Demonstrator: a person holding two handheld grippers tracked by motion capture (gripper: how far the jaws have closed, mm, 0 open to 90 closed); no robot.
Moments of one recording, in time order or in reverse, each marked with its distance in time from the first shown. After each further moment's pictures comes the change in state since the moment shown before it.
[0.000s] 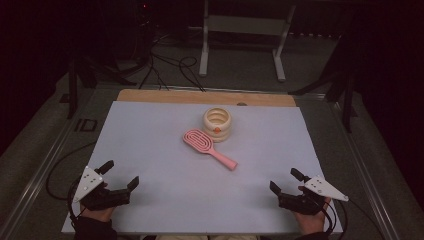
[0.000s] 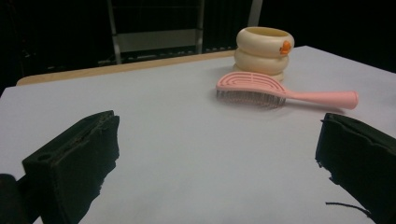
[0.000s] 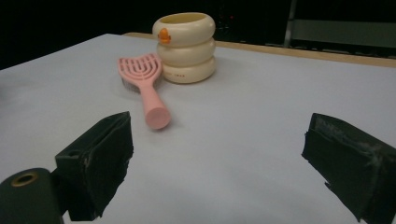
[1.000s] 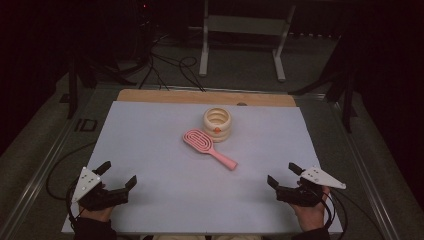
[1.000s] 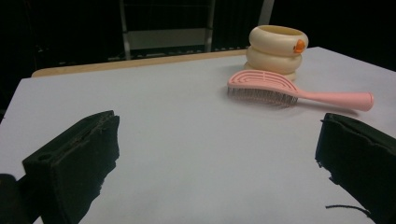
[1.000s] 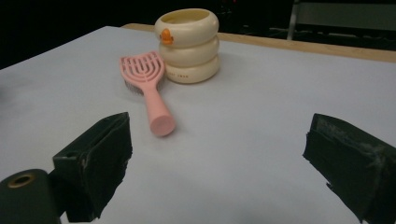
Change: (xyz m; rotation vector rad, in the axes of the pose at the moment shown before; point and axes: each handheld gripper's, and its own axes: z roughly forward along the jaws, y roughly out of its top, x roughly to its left) left arm 0.003 -0.004 -0.001 -0.002 0.039 -0.023; right arm 0.005 0.028 0.010 0.070 0.014 0.013
